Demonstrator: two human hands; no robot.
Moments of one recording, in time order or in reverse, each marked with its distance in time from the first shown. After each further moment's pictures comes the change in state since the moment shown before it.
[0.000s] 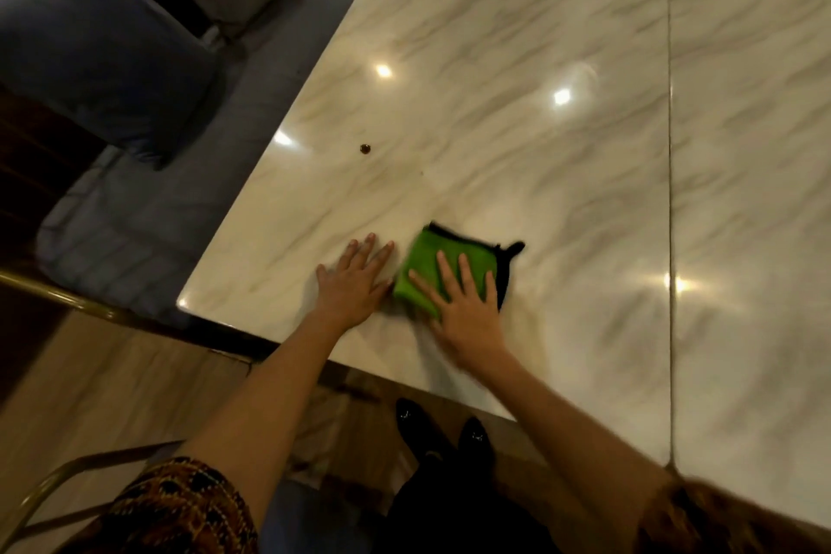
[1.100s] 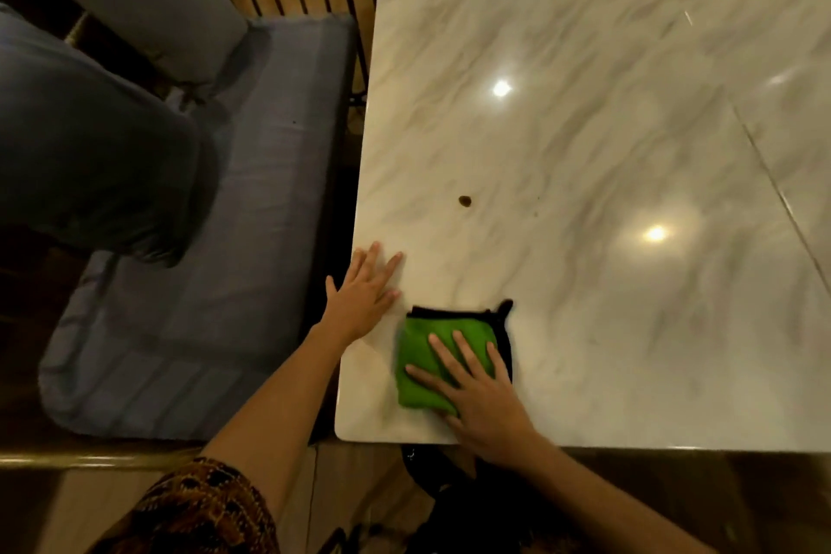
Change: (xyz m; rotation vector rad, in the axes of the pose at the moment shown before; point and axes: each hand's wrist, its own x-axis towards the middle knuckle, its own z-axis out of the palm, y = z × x) left_hand 0.105 -0.239 -0.077 -0.058 -0.078 0.267; right_hand 0.093 -0.227 0.026 -0.035 0.115 -0.021
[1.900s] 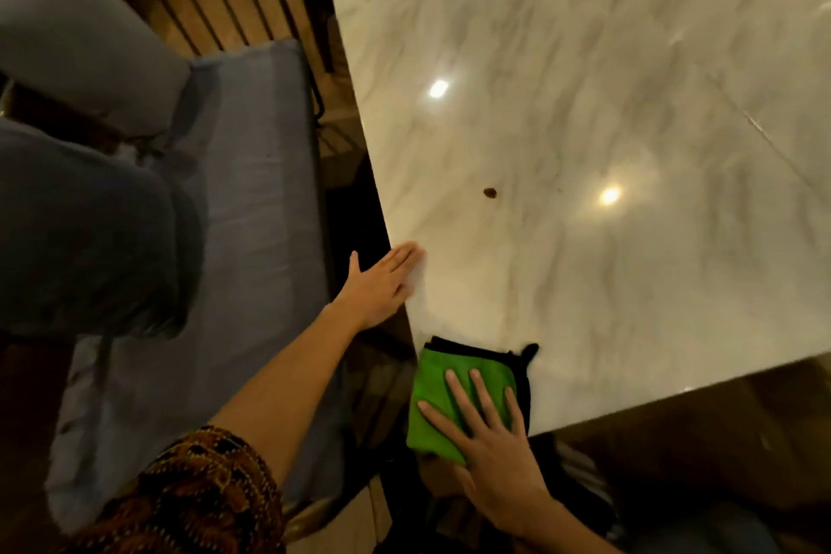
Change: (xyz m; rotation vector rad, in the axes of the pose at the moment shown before) left_hand 0.037 -0.071 -0.055 0.309 -0.086 0.431; right_hand 0.032 -0.146 0.019 -0.011 -0.038 0.335
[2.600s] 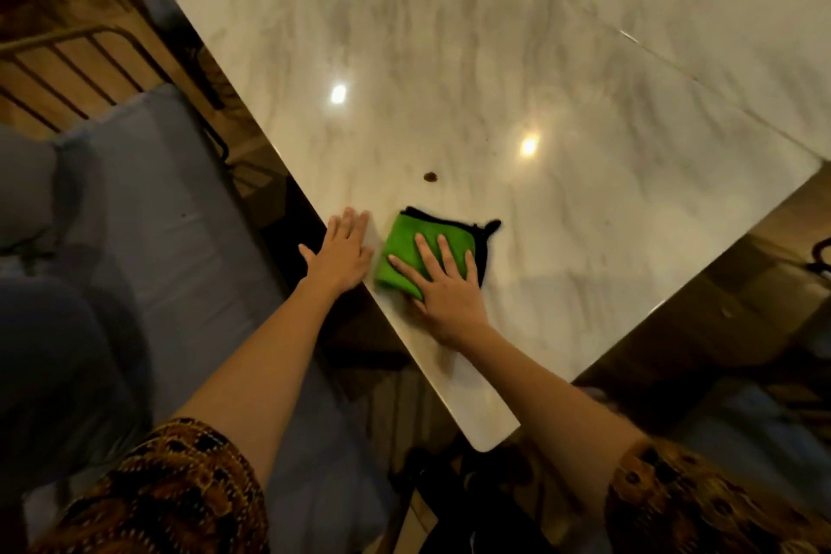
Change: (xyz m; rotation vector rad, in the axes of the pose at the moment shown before) left_hand 0.076 -0.025 -0.028 -0.063 -0.028 -0.058; right_hand 0.165 0.038 -0.021 0.131 0.090 0.489
